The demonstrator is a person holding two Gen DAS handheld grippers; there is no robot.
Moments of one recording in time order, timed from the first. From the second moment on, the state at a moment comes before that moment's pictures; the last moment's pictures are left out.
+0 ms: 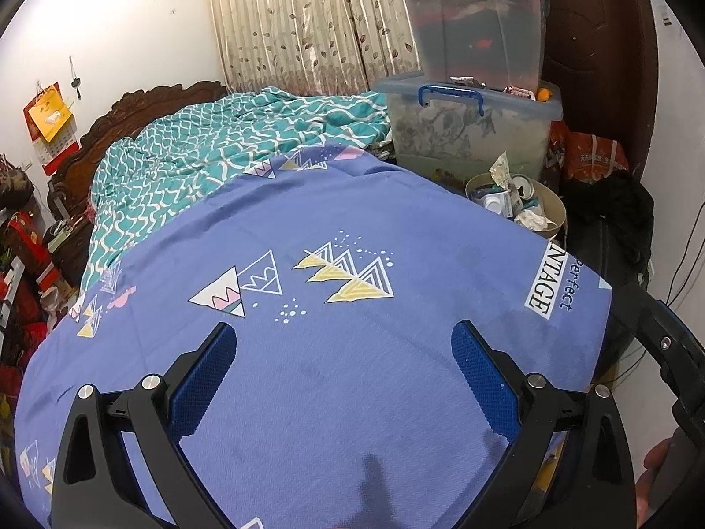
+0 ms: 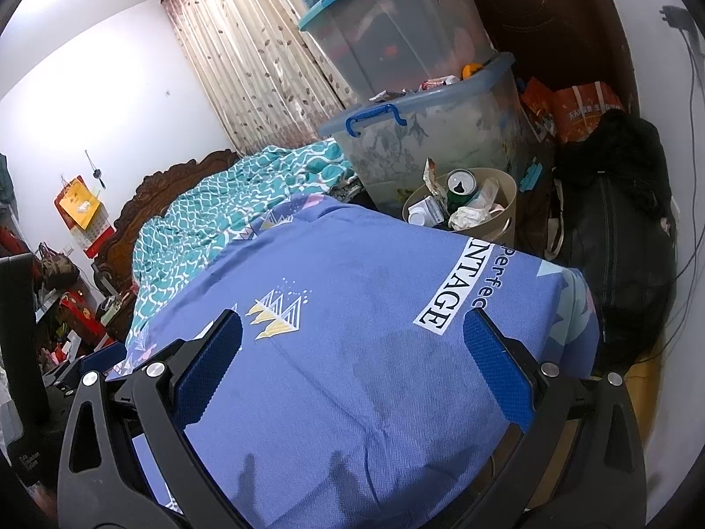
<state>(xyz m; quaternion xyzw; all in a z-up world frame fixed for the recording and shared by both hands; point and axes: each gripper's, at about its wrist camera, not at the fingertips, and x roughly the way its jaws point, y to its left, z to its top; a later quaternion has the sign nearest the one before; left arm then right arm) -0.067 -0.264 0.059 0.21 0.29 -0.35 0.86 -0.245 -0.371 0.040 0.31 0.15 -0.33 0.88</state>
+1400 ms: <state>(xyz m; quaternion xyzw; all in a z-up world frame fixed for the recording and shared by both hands) -0.063 -0.264 0.049 0.21 0.30 -0.34 0.86 -0.243 -0.365 0.027 0.32 0.16 -0.33 0.87</state>
